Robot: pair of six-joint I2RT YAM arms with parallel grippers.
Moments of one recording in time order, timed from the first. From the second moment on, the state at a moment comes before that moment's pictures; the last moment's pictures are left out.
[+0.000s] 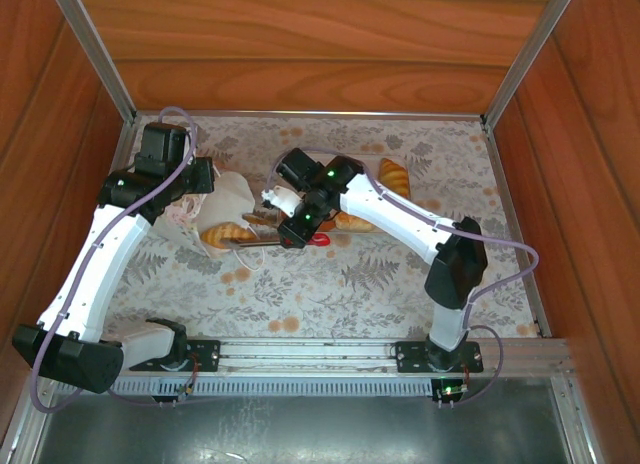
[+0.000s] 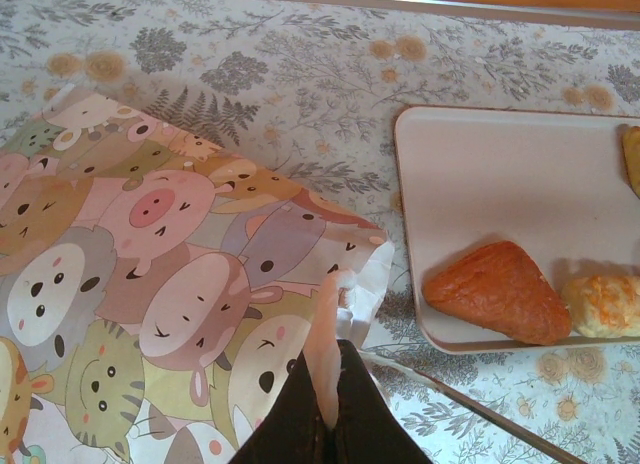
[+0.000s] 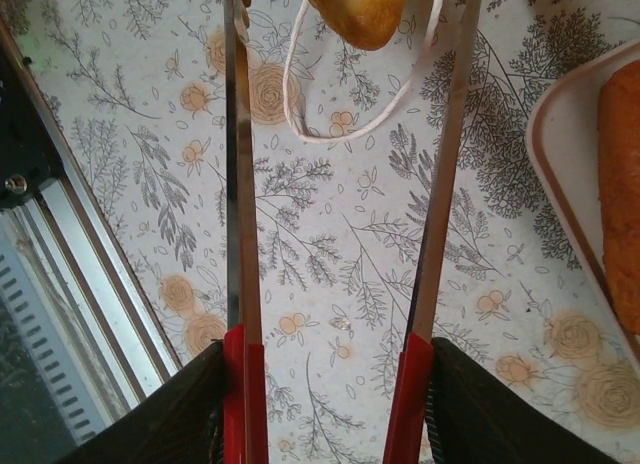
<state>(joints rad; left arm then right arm) -0.28 1.19 1.33 -0.89 -0.02 -0.29 0.94 1.85 1.75 -1.16 -0.29 -0.17</state>
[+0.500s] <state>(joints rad) -0.28 1.19 1.33 -0.89 -0.02 -0.29 0.96 1.97 1.88 -1.23 -0.25 -0.22</state>
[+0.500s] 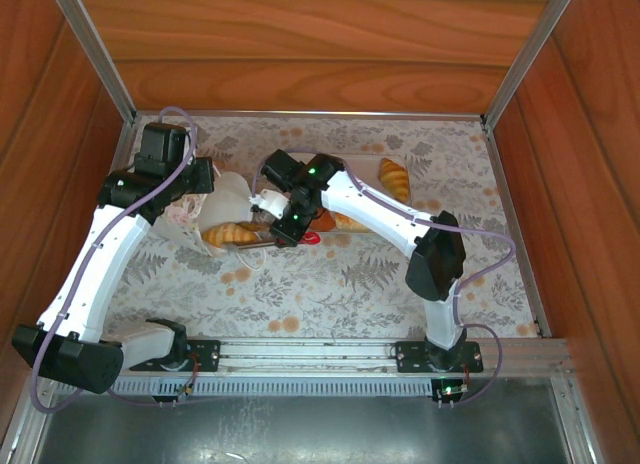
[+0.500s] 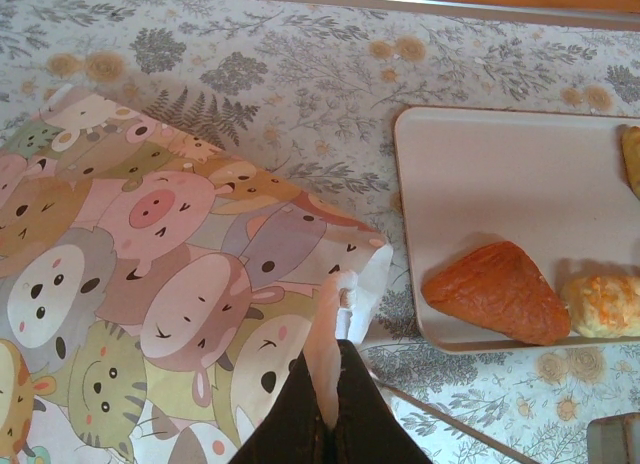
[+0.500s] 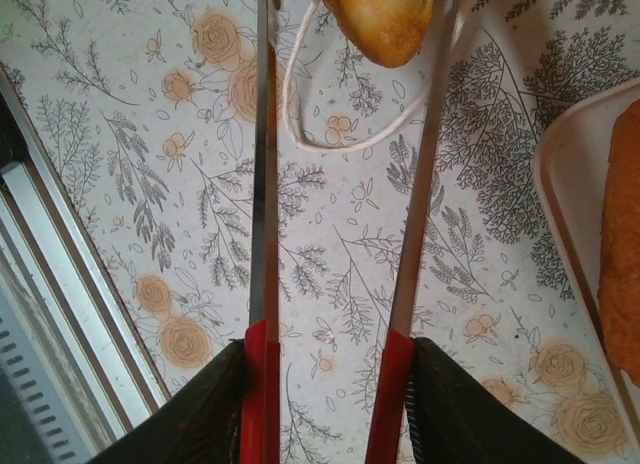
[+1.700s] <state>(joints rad) -0.28 1.19 1.33 -0.88 -0.03 -0.29 0.69 1.20 1.36 -1.21 -0.12 0.13</state>
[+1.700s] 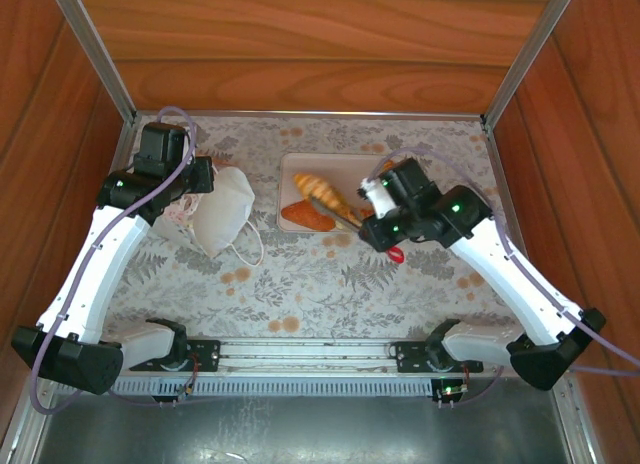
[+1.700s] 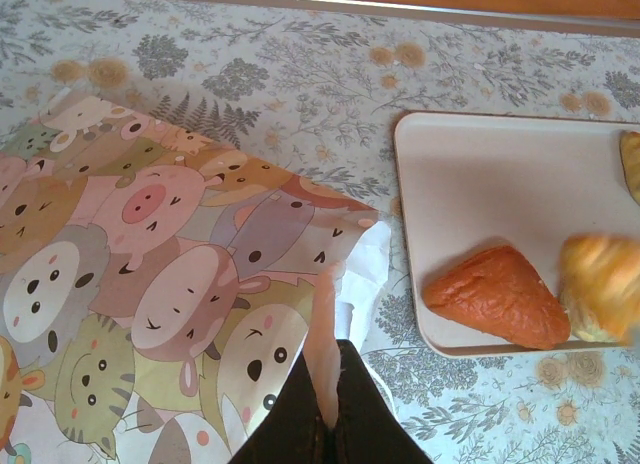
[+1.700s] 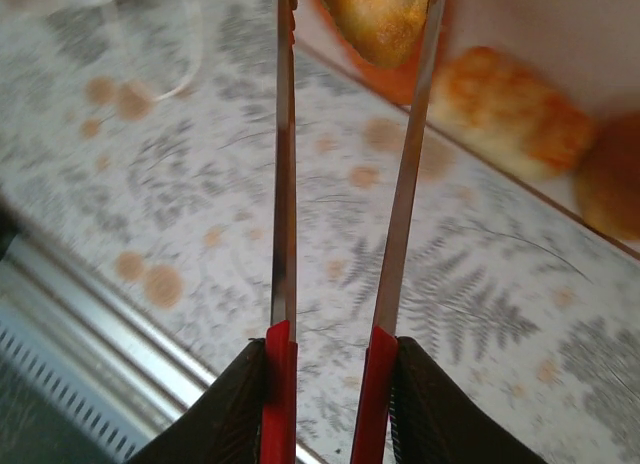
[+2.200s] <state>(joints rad) -0.28 1.18 1.32 -0.86 -0.03 -0.29 0.41 1.47 1.37 -1.17 -0.10 0.19</state>
